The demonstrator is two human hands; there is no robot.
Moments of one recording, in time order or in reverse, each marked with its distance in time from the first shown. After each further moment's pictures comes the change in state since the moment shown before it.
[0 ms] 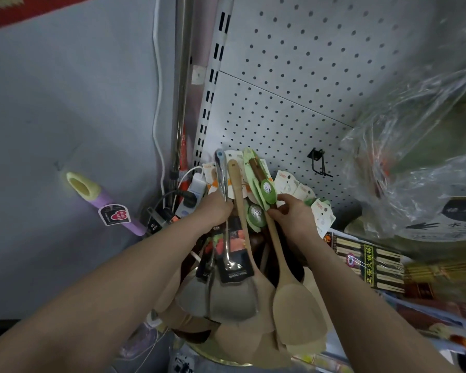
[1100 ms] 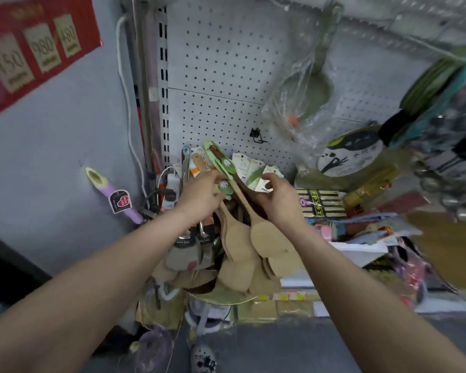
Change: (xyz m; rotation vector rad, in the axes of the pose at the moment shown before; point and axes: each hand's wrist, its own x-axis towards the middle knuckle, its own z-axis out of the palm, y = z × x) left_hand -0.151 0.027 -0.023 0.275 0.102 0.552; right_hand -0.167 -0.027 -0.038 0.002 0.353 -0.009
